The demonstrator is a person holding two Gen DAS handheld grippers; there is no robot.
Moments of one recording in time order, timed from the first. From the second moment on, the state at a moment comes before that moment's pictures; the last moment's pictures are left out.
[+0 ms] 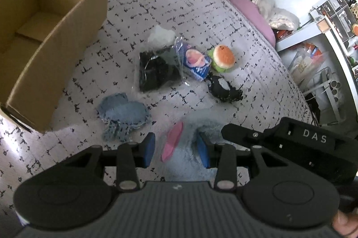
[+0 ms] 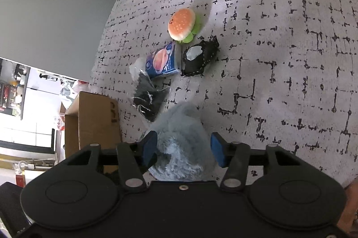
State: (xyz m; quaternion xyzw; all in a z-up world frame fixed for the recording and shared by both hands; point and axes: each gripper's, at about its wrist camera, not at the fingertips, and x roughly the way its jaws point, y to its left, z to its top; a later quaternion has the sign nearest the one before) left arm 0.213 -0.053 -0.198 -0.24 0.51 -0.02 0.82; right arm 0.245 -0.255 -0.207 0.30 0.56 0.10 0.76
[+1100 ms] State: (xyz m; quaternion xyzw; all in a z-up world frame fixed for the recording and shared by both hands) left arm 0.188 -0.010 -0.128 -0.26 0.47 -0.04 0.84; right arm 0.199 -0.210 -0.152 0.27 0.48 0.19 0.81
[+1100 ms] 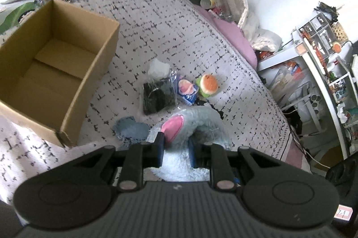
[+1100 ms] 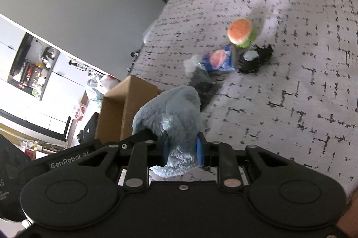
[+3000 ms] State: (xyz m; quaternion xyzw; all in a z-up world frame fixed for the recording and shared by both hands) left arm 0.192 0.171 -0.123 -0.32 0.44 0.03 0.84; right arm 0.228 -0.019 -0.138 0.22 0.50 0.22 0.81
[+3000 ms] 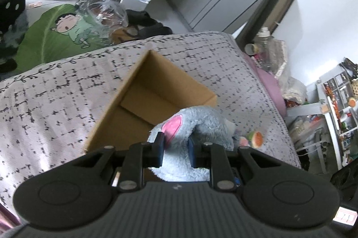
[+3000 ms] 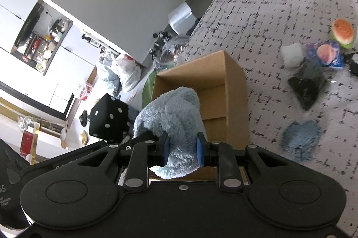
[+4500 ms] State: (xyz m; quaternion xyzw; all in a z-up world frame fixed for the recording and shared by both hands) left arm 0.160 0.157 -0.093 -0.27 0.45 0.12 0.85; right arm 0.197 -0.056 -0.120 0.17 0.49 0.20 0.83
